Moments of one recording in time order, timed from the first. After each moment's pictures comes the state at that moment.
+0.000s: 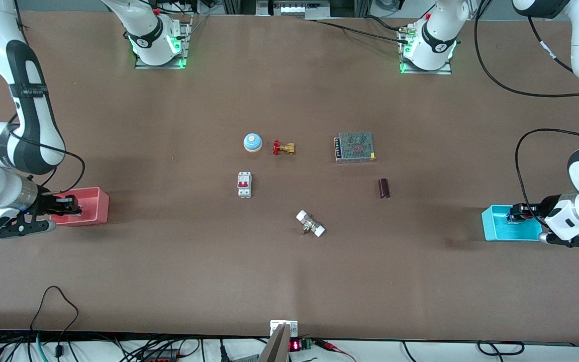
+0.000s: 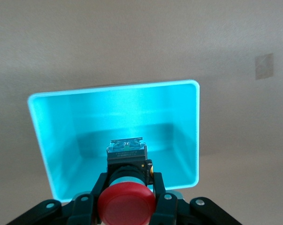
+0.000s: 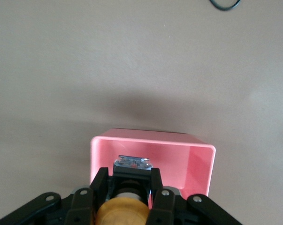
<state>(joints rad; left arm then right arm) 0.26 0.70 0.01 -1.47 -0.03 1.99 0.36 -0.14 0.56 -0.02 -1.64 -0.04 2.19 -0.33</state>
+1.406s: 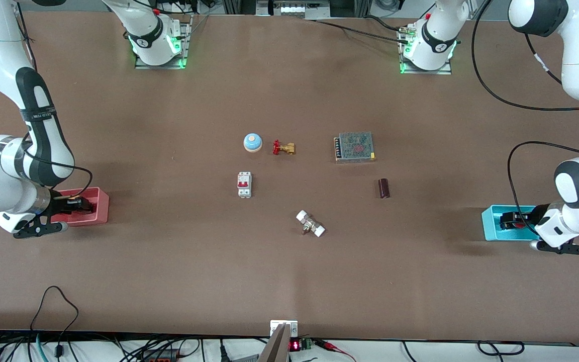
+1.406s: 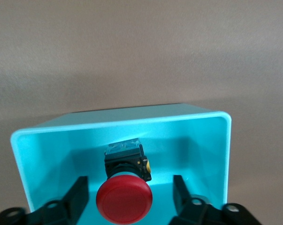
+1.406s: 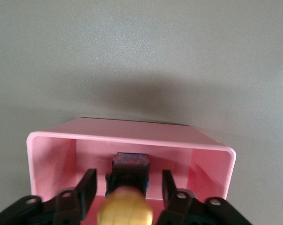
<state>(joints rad) 0.27 0.78 0.01 -1.42 -0.04 2.07 0.36 -0.18 0.66 -0.02 -1.65 -0.04 2.24 -0.36</state>
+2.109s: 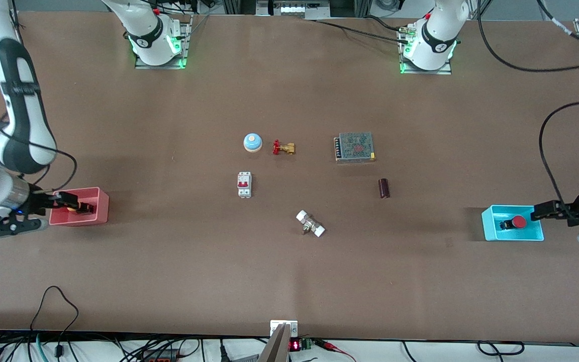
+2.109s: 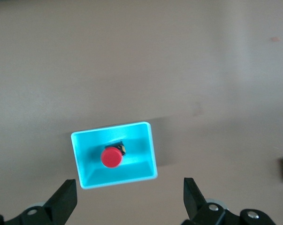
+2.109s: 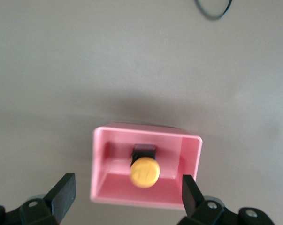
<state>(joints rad) 0.21 0.48 -0.02 -1.38 -0.04 1.88 0.34 -0.15 0.45 -0.01 -1.62 -0.04 2.08 -0.34</state>
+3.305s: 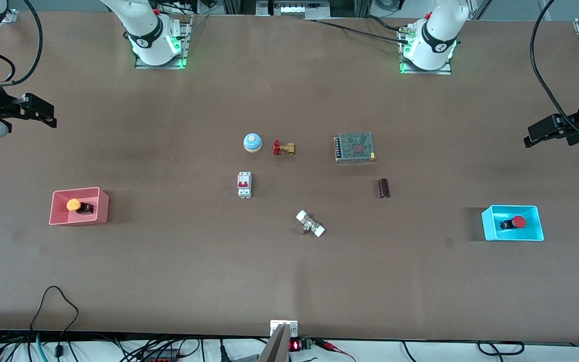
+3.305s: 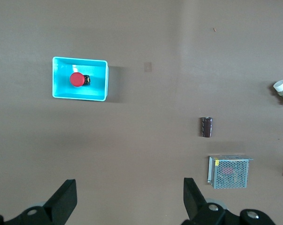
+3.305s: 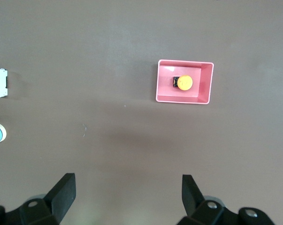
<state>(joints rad) 0.05 0.08 0.01 -1.53 -0.04 1.59 -0.03 -0.01 0.01 0.00 -1.66 -0.05 1.62 -0.17</state>
